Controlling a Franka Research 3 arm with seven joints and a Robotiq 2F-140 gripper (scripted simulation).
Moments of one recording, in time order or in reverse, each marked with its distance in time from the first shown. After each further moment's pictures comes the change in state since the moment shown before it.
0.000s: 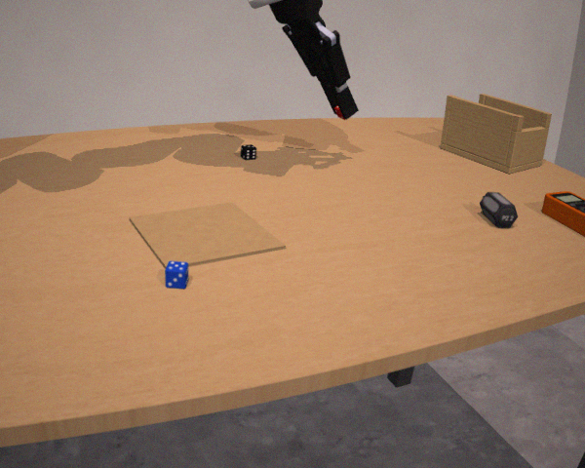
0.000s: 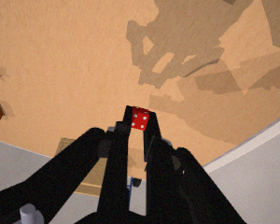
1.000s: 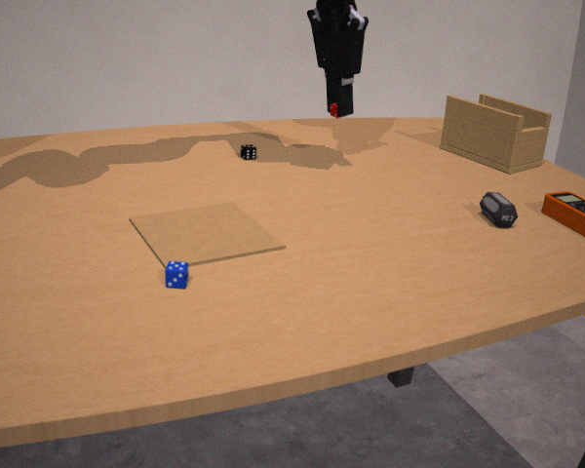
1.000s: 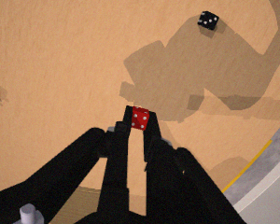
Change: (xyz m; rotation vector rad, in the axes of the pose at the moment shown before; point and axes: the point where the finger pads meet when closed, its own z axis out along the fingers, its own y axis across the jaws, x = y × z) arm 0.000 -0.005 -0.008 0.011 0.414 -0.039
